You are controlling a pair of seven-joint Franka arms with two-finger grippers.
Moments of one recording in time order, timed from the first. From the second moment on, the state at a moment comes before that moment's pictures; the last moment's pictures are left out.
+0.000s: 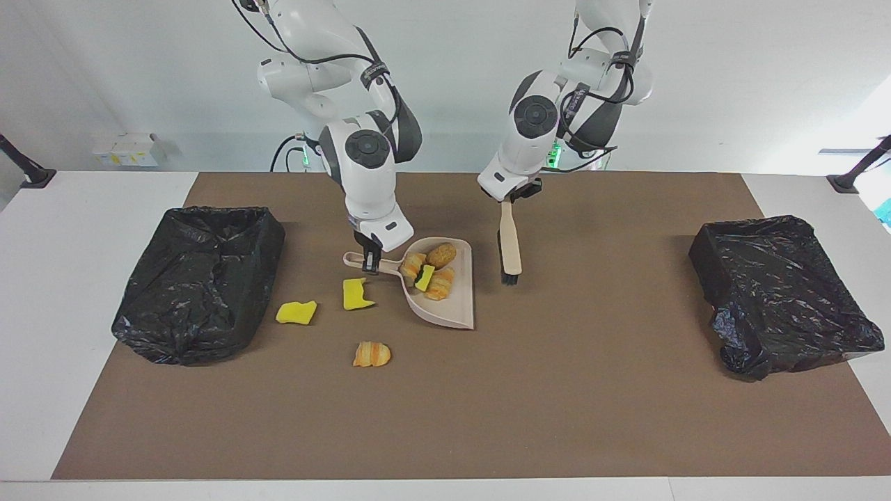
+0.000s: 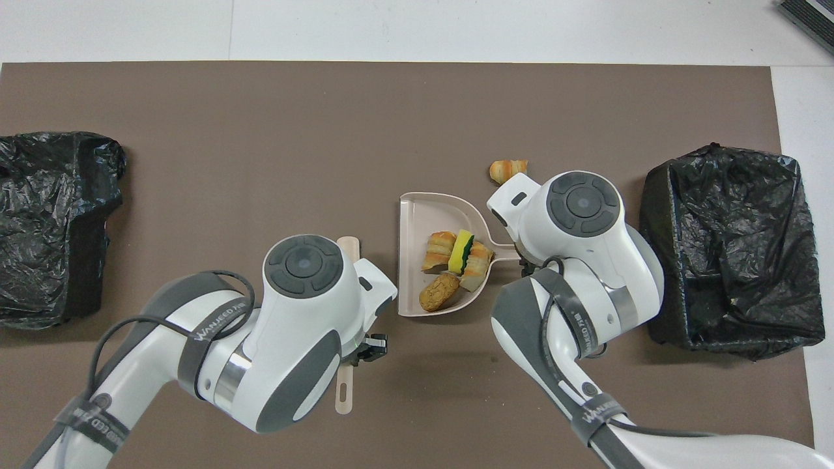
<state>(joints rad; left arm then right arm) -0.65 0.01 -0.04 -2.05 -0.18 1.77 -0.56 0.34 0.18 0.03 -1.94 -0.09 2.06 -1.10</state>
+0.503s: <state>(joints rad) -0.90 -0.17 -0.05 -2.33 -0.24 1.91 -0.87 0.15 0.15 0.02 -1.84 0.00 1.88 -1.42</state>
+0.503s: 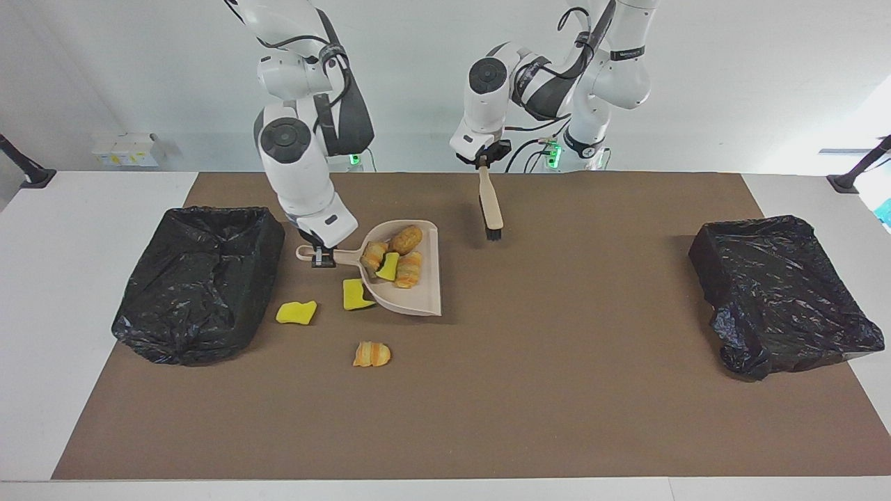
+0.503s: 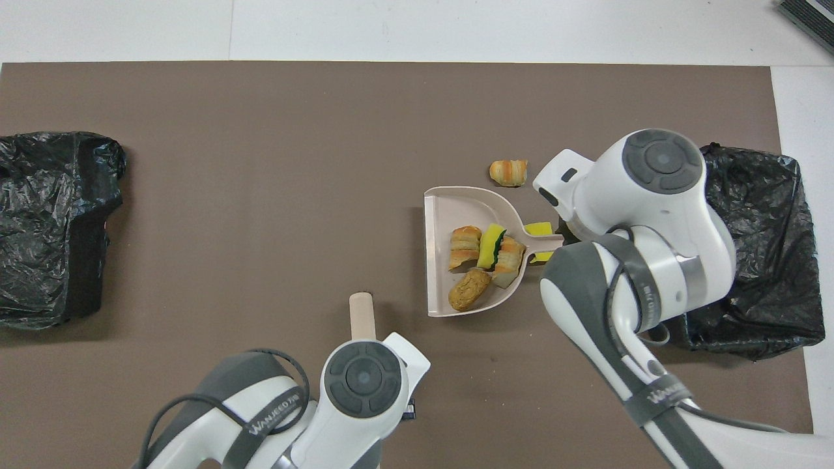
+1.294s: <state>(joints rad) -0.97 -0.17 -0.04 -2.44 -0.31 2.08 -0.86 -0.14 0.13 0.00 -1.70 0.02 1.74 -1.85</state>
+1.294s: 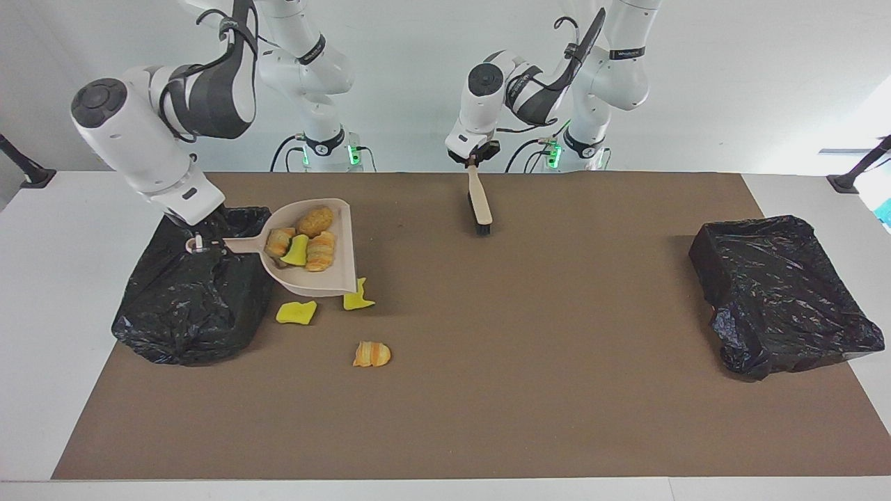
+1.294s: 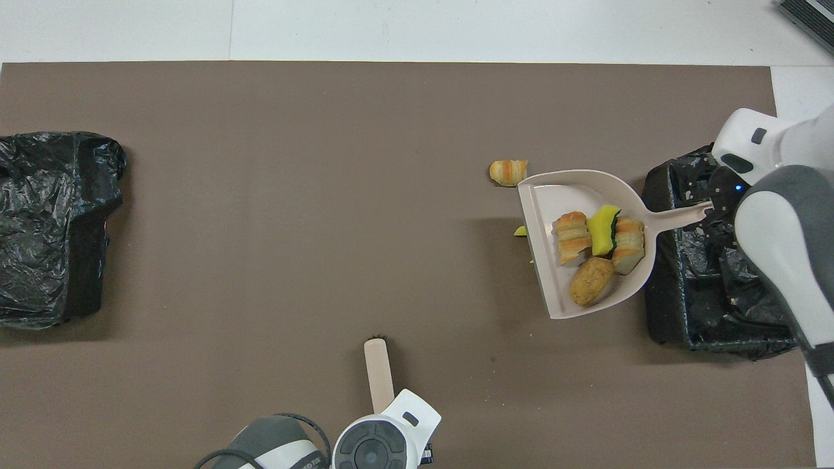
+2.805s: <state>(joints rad) -0.61 -0.26 0.00 -2.16 -0.21 1.63 -0.64 -0.33 0.12 -0.03 -1.65 -0.51 1.79 -1.73</state>
